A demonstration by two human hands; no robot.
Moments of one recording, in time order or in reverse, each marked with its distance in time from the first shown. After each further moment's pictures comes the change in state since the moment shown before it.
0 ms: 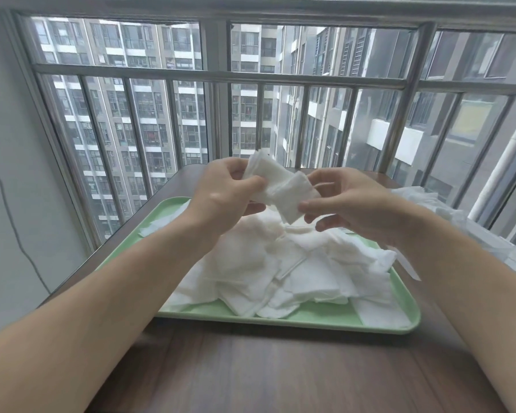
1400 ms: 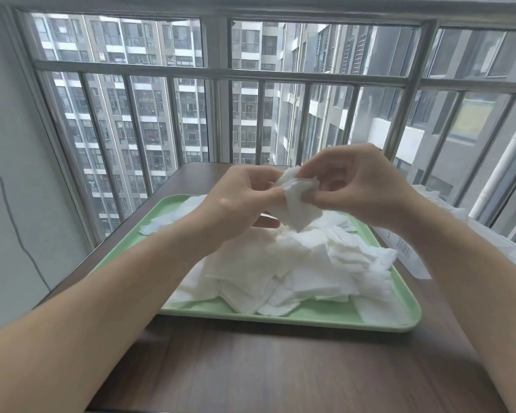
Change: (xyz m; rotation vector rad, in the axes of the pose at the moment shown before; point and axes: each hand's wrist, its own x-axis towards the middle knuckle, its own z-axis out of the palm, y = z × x) left_hand -0.009 0.002 0.004 0.079 -0.311 0.048; right_hand -0.004 -0.012 -0.002 -0.392 0.151 -0.471
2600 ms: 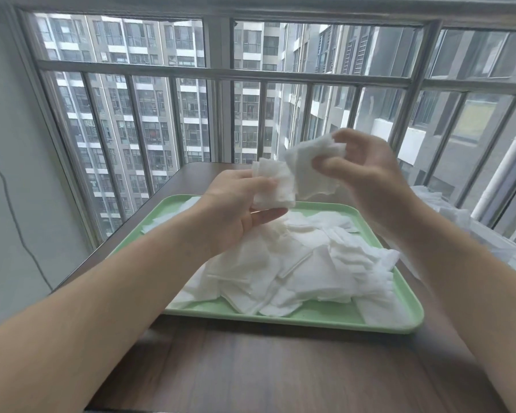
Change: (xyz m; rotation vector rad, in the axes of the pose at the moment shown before) left_hand 0.010 -0.003 0.002 -0.500 0.176 -0.268; right_hand 0.003 -0.004 0.011 0.312 0.222 0.072
